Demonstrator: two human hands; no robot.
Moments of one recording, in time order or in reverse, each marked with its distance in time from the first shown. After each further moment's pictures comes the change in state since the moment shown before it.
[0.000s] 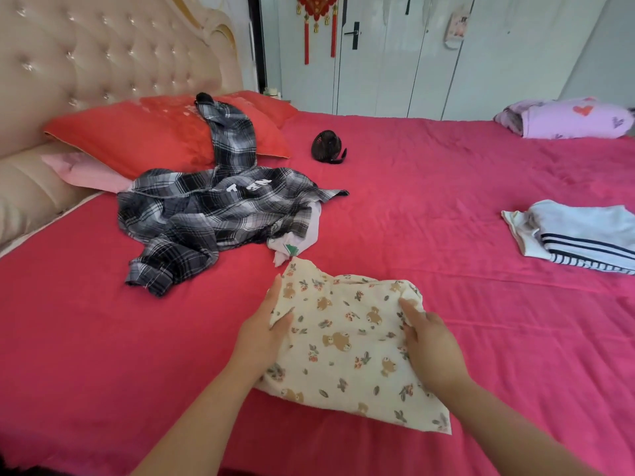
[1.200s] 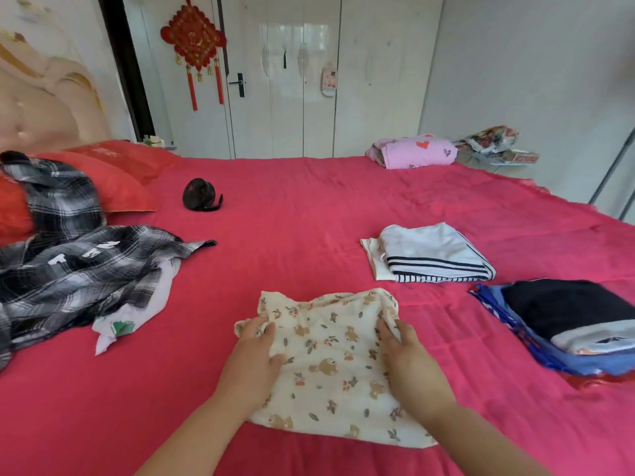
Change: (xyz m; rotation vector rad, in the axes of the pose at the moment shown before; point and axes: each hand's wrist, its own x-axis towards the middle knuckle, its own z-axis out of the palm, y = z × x) left_hand 0.039 0.169 0.171 0.433 -0.239 0.290; right_hand -0.002 0.184 -0.111 -0.256 0.081 0.091
